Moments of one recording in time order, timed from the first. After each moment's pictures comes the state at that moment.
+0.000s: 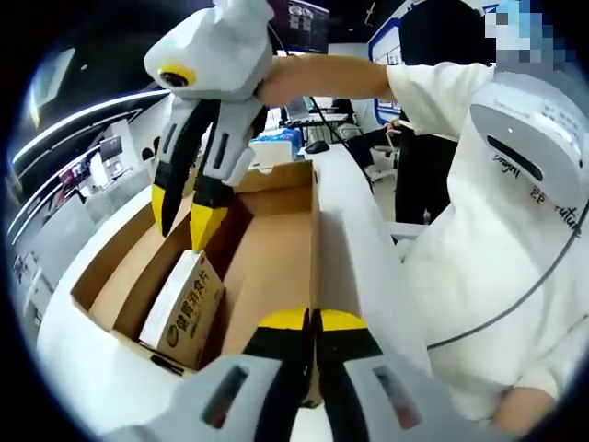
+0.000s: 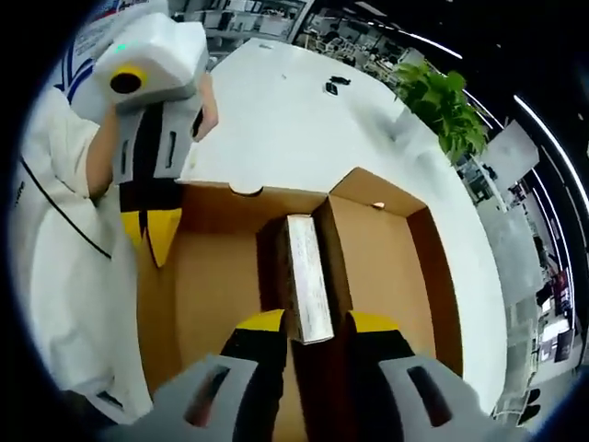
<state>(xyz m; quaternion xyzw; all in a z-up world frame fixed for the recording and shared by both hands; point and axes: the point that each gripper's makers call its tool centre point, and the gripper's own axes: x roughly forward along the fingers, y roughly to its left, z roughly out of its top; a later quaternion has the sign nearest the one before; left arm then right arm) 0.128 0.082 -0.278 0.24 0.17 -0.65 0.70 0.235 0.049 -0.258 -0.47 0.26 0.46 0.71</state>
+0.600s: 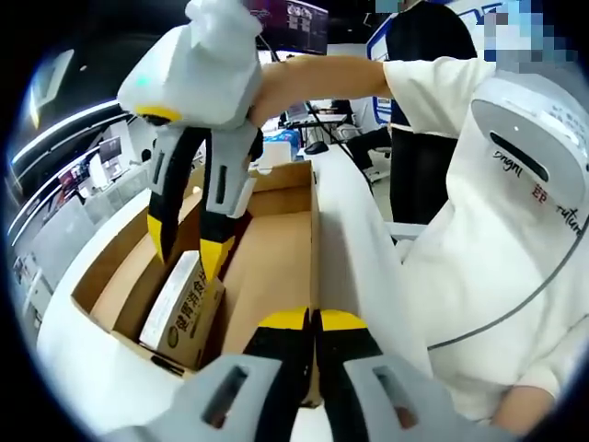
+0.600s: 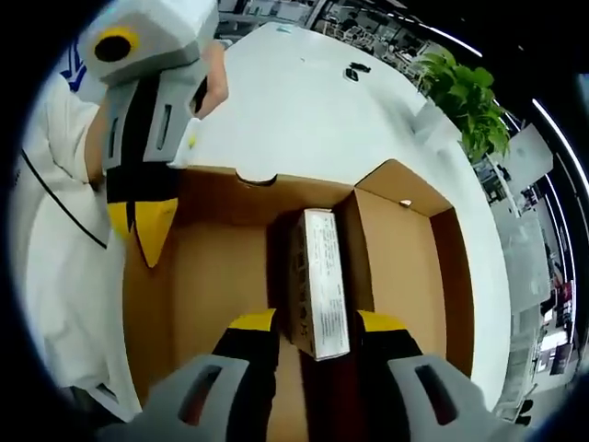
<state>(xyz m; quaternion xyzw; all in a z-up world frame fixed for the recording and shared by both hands) 0.128 0.082 -0.277 0.24 0.17 -0.65 0.70 0.238 0.060 -0.280 -0.49 0.29 0.47 0.67</state>
